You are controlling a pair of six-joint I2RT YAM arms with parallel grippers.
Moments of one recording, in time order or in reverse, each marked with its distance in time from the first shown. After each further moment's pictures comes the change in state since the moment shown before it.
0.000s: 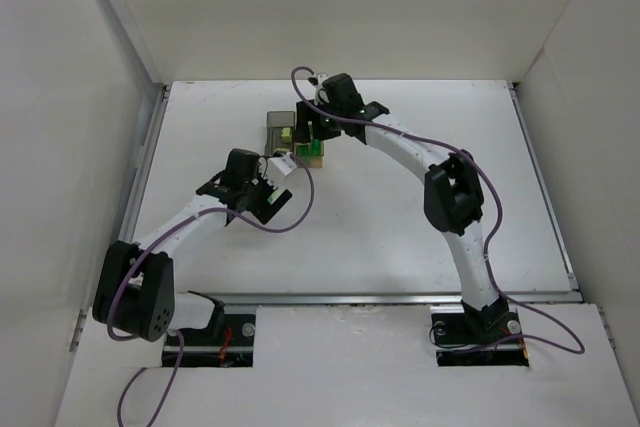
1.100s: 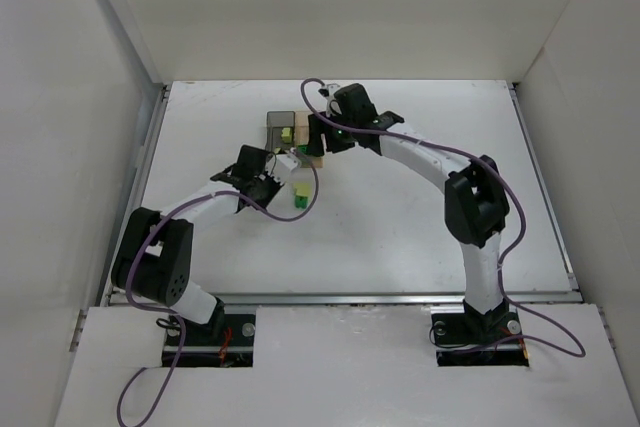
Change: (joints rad) left arm 0.000 0.193 0.060 0.034 0.035 -0.110; right arm 0.000 -0.202 -0.277 0.026 0.022 -0.037
